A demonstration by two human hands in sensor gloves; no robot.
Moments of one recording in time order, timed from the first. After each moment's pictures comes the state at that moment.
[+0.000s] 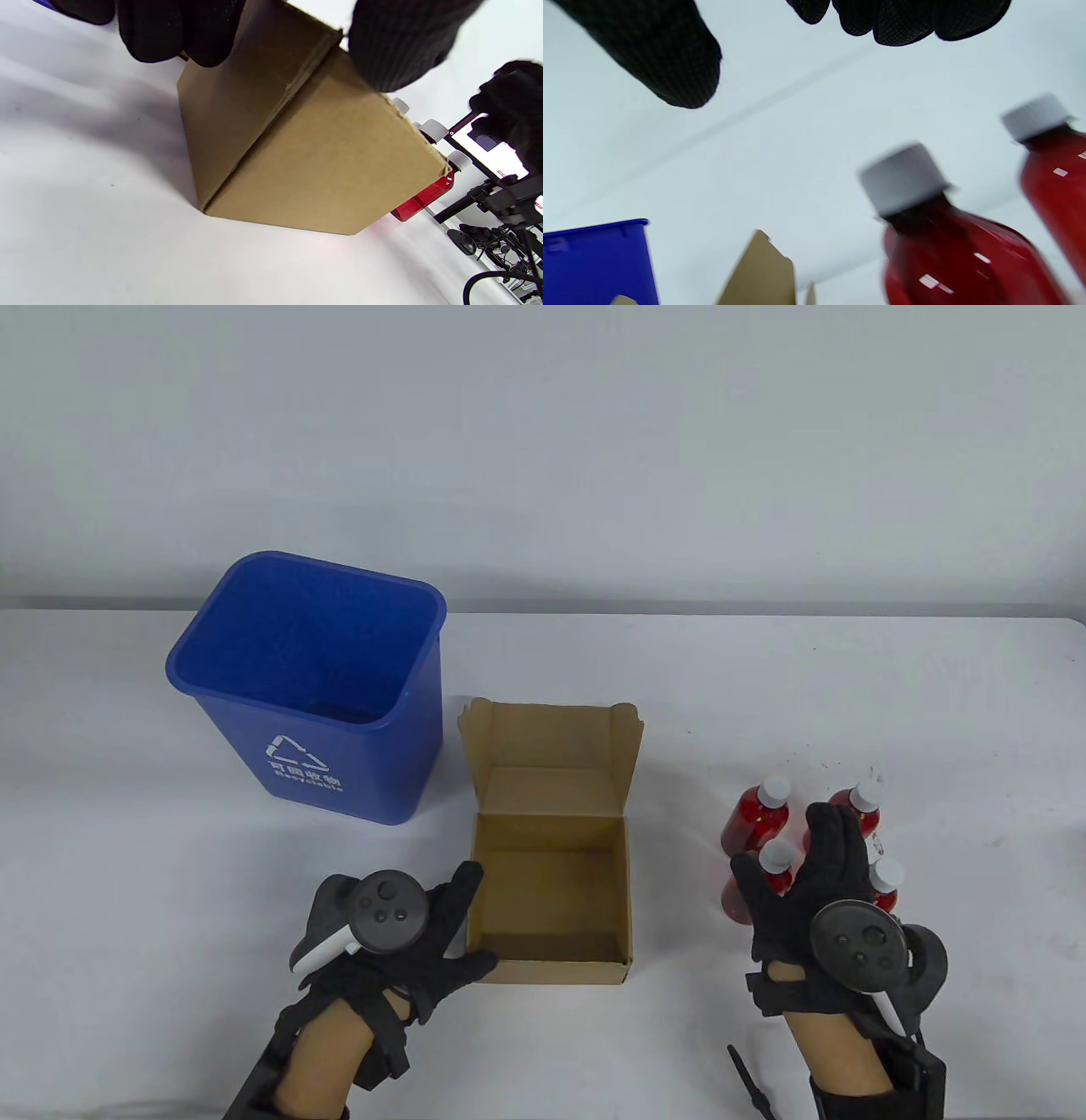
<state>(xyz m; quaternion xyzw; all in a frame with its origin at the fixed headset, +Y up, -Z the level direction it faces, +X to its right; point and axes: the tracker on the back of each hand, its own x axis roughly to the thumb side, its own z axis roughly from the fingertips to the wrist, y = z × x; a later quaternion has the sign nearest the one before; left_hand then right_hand) -0.169 -0.716 -0.266 -0.17 -0.23 0.27 0.92 0.232 -0.637 -0.246 0.05 -0.25 0.93 0.25</state>
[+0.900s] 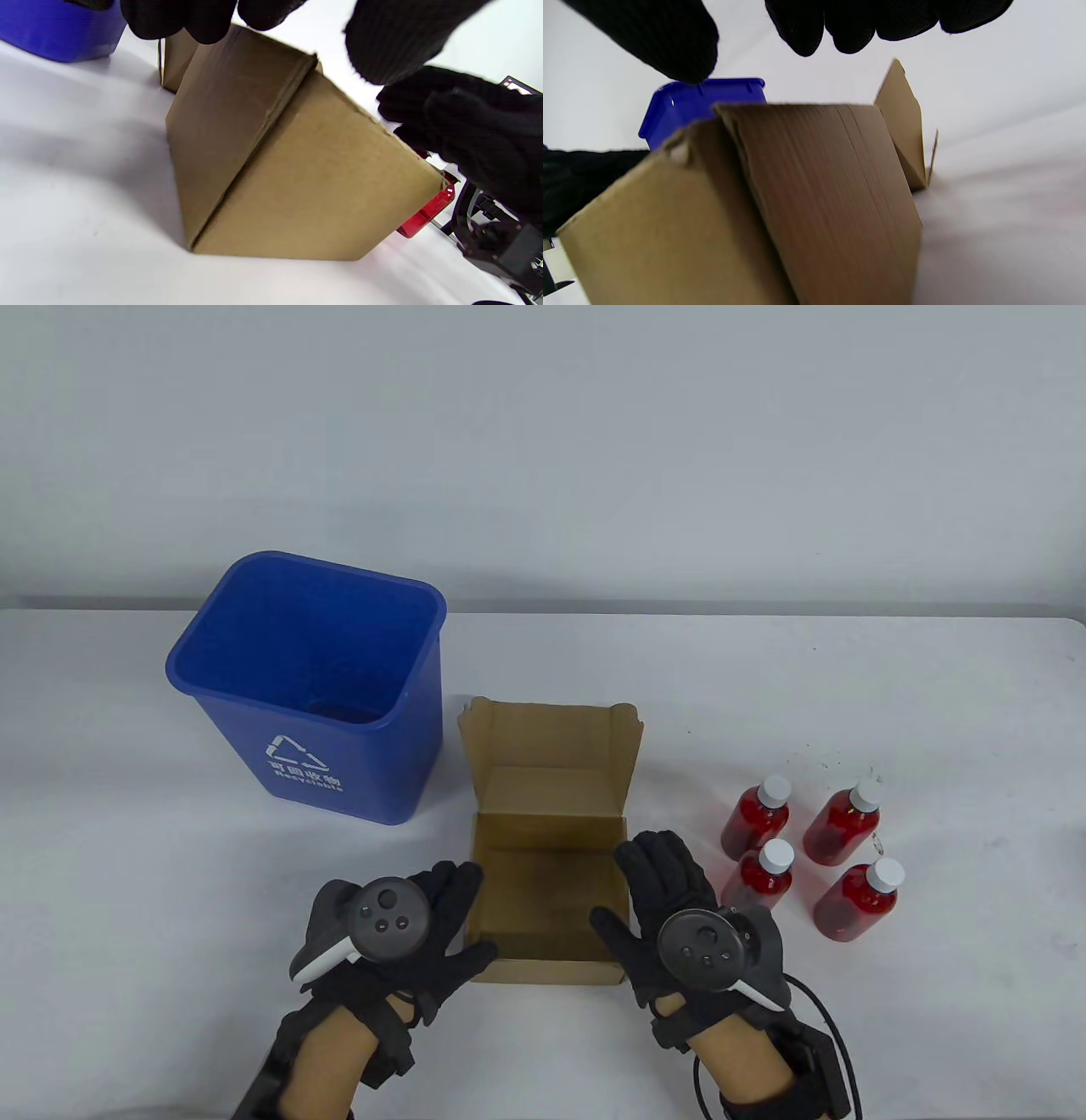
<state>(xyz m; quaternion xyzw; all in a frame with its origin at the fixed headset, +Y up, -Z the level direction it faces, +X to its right) -0.165 -0.702 -0.259 -0.09 -0.23 0.24 0.94 0.132 -0.692 -0.258 0.22 -0.07 0.94 0.23</state>
